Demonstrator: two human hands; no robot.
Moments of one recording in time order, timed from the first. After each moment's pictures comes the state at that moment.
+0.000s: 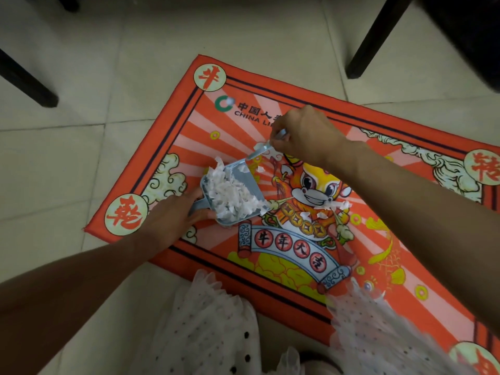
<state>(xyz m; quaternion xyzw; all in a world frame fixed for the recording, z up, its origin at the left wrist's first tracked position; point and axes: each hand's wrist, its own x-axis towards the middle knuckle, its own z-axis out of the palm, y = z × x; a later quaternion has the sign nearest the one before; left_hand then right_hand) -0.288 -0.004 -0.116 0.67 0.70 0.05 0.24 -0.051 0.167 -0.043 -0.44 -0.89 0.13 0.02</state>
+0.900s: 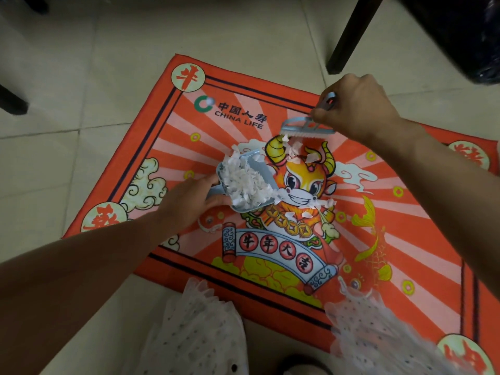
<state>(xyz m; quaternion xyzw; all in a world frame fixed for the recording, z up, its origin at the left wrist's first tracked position) -0.248 0.052 -0.131 0.72 0.64 0.09 0.25 0.027 0.200 -0.022 -0.59 -0.80 0.11 0.10</state>
